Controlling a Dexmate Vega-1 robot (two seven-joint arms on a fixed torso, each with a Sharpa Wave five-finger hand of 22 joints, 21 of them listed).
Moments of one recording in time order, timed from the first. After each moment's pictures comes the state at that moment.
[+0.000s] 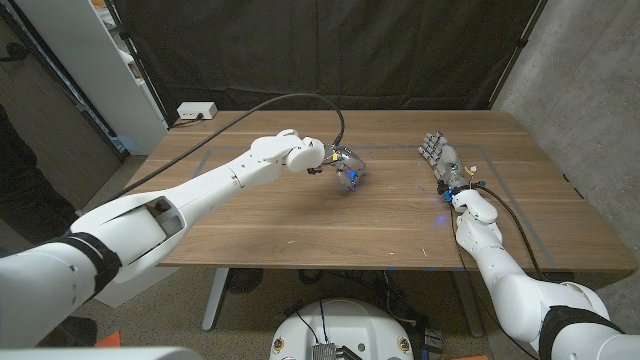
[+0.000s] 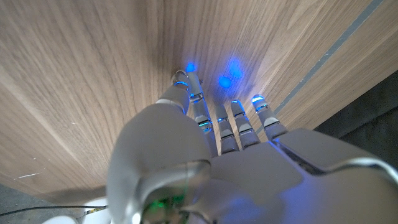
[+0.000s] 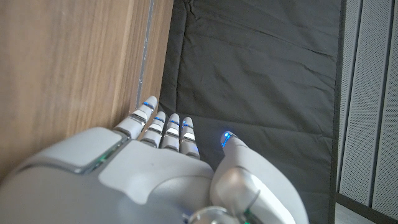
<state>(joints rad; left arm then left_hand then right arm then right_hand) 0.28 0.49 0.99 -1.40 0.89 -0.25 -0.45 1.10 0.15 0.38 -0.16 0.19 0.80 0.06 0.60 0.43 0.12 -0.01 0.53 0.44 0.09 0.02 0.45 0.41 0.00 0.12 0.54 0.21 -0.69 -0.11 0.19 -0.80 0.25 0.44 0.43 0.18 0.13 0.29 0.11 0.27 0.15 0.05 0.19 0.18 0.12 0.05 0.19 0.18 0.09 0.03 0.18 0.17 0.21 -0.04 0.20 0.17</state>
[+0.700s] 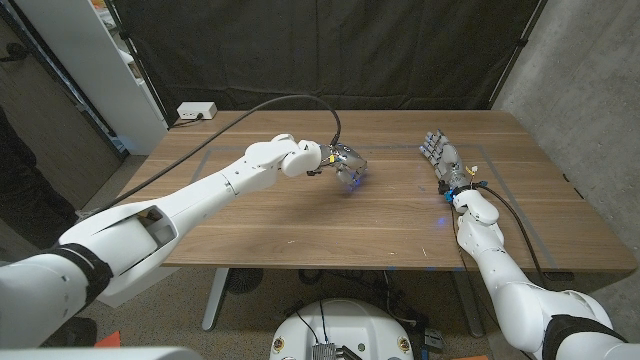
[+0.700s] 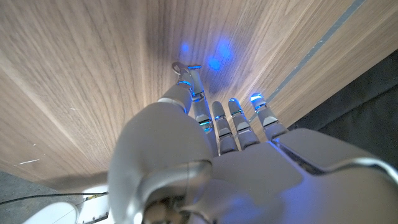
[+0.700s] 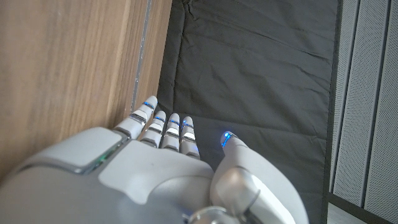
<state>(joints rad) 0.34 0.53 0.95 -1.48 0.90 -0.22 -0.39 1.11 0.16 0.41 -0.16 0.20 0.82 0.08 0.62 0.43 0.16 -0.04 0.55 0.43 0.13 -0.01 0.44 0.39 0.01 0.11 0.56 0.21 -0.73 -0.11 0.18 -0.88 0.25 0.43 0.41 0.18 0.13 0.29 0.11 0.27 0.16 0.05 0.19 0.18 0.13 0.05 0.19 0.18 0.09 0.03 0.18 0.17 0.21 -0.04 0.20 0.17</state>
